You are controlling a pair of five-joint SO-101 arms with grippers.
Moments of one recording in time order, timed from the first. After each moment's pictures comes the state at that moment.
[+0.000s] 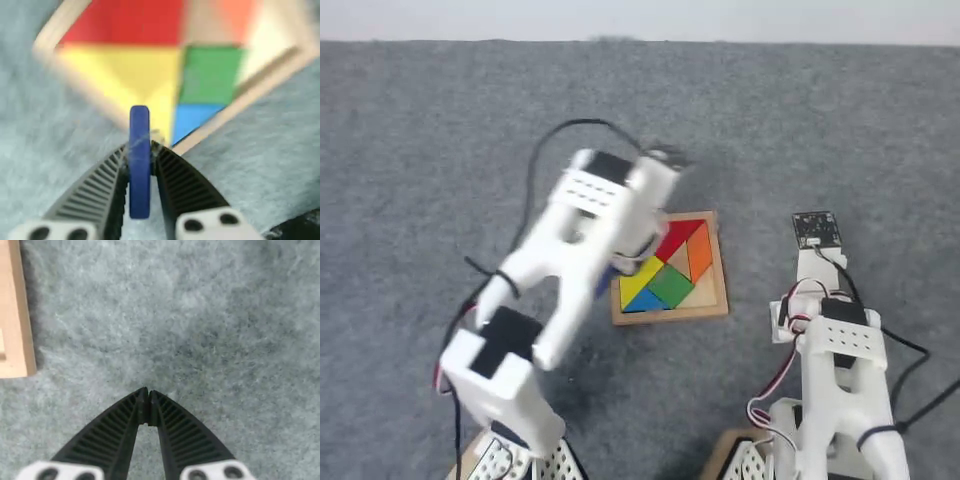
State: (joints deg) left arm 20.1 13.3 3.6 91.1 -7.4; right arm 7.4 -38.2 71.7 48.6 13.1
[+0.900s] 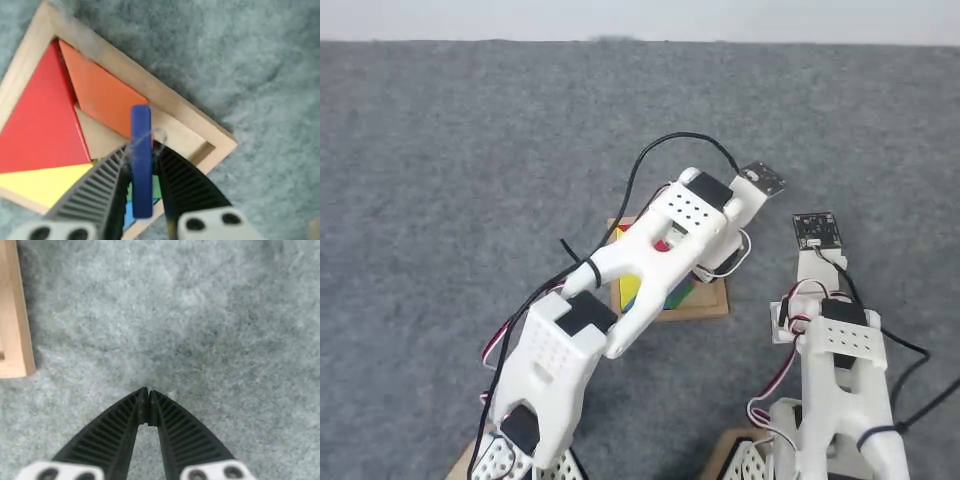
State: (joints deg) left arm 33.8 35.5 -17.2 86.6 -0.1; right arm 7.4 -38.2 71.7 48.5 13.1
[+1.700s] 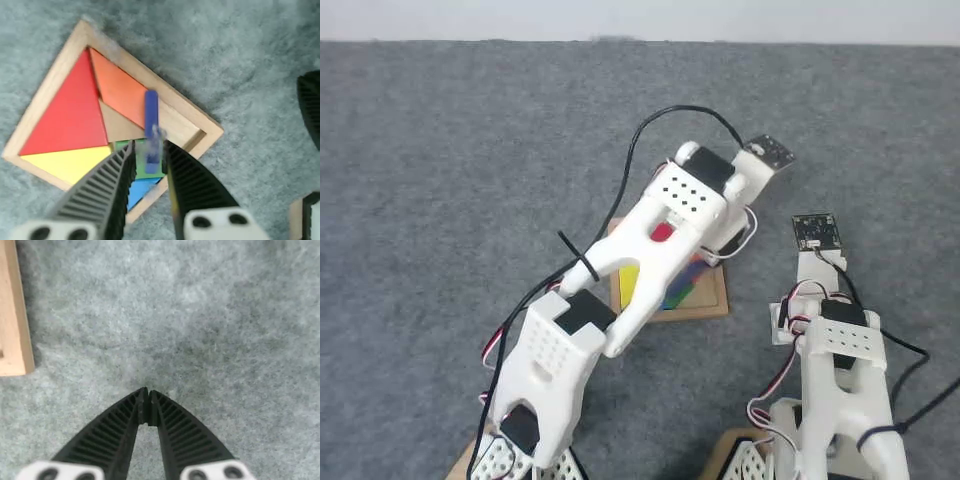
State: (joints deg) left arm 33.1 35.6 -32.1 98.2 0.0; right arm 7.4 -38.2 72.2 48.5 13.1
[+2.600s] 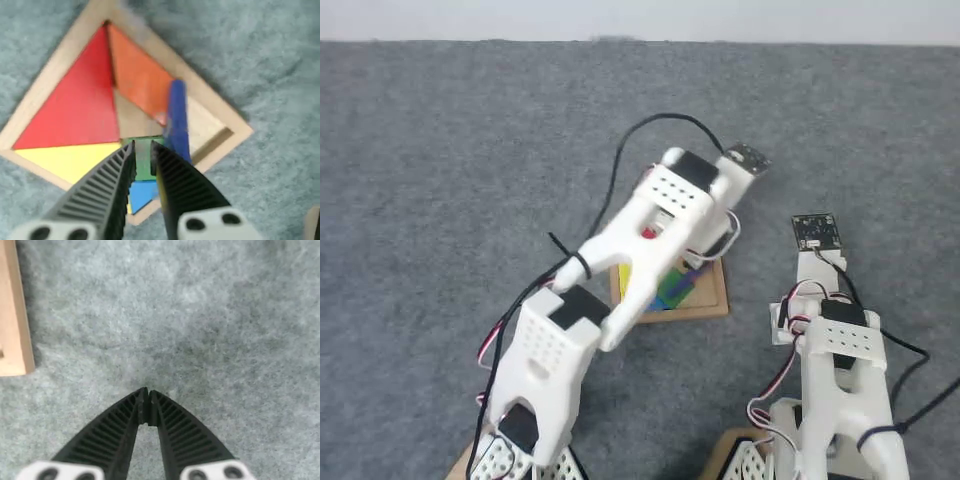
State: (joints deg) left arm 30.7 35.6 -23.3 93.5 -0.4; right arm 7.4 -38.2 72.2 48.5 13.1
